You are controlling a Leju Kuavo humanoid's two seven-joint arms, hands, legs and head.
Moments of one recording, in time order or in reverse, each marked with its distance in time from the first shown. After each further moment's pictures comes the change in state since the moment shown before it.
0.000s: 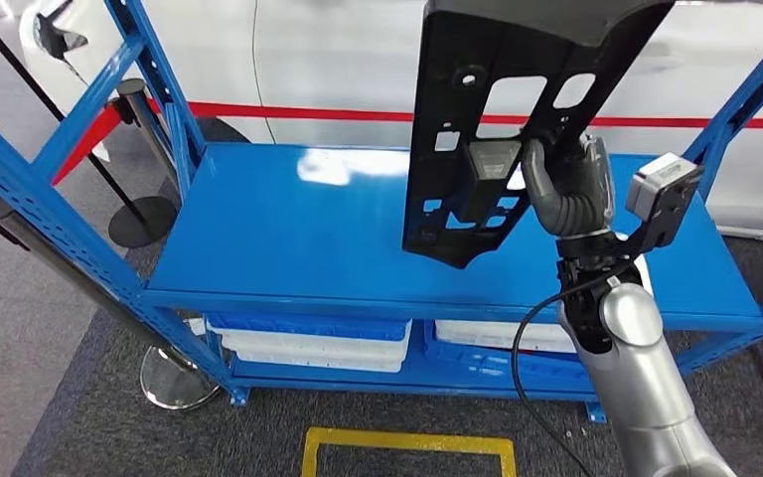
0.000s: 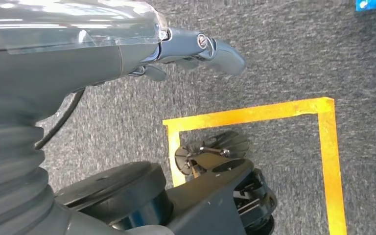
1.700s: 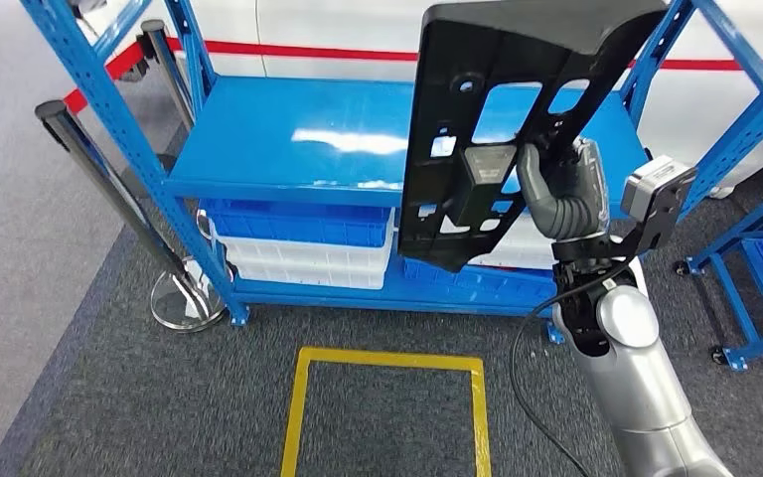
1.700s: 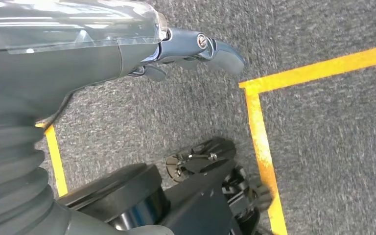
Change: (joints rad) left arm 0.002 -0.003 -0.037 0.001 -0.038 -0.036 -0.004; right arm 0.004 0.006 0.014 0.013 -0.018 -0.006 0.008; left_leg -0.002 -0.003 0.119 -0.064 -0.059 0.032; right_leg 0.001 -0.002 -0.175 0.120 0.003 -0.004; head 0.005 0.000
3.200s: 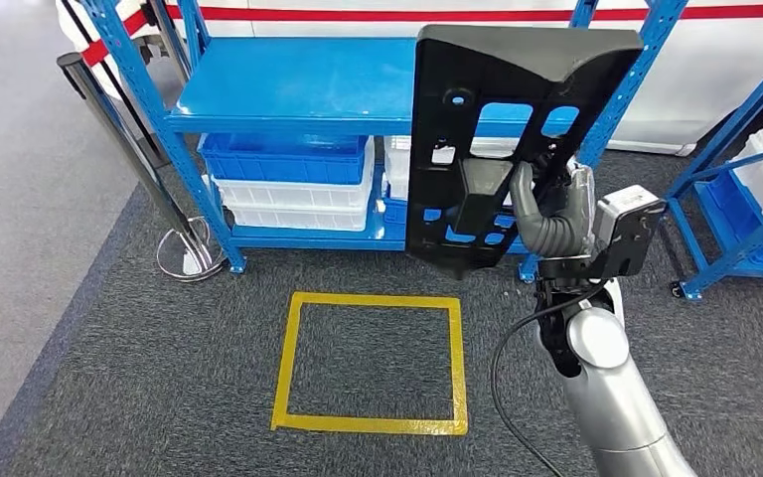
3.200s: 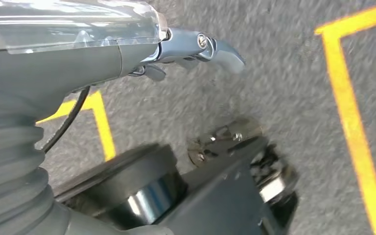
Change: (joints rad) left arm 0.006 0.002 -0.030 0.000 -0.026 0.006 0.007; right arm 0.058 0.077 0.030 0.014 0.163 -0.151 -0.045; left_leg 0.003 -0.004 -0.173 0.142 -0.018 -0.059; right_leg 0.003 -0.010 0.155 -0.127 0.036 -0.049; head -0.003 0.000
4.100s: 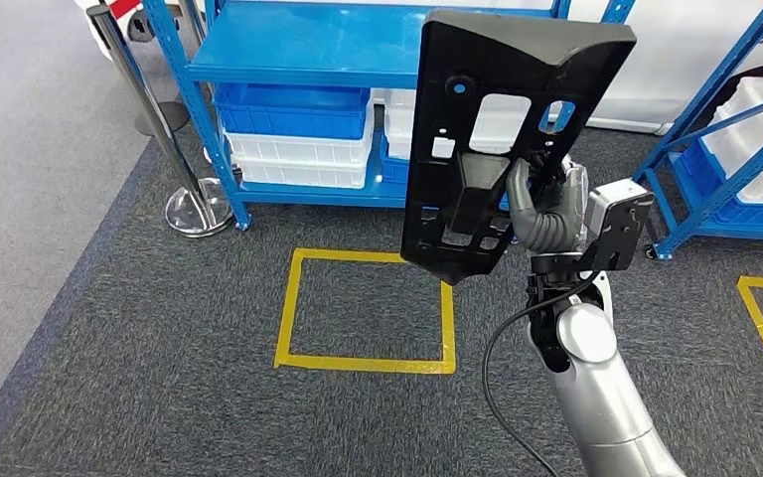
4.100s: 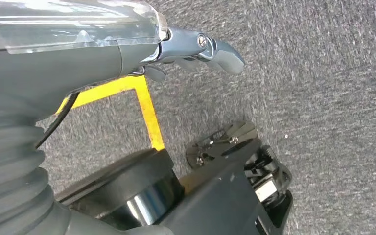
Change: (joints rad) left arm -0.004 -0.002 -0.009 0.000 -0.006 -0.013 0.006; right arm -0.012 0.040 -0.006 0.043 0.012 -0.039 0.013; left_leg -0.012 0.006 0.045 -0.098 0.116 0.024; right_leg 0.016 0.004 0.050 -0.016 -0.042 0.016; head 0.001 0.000
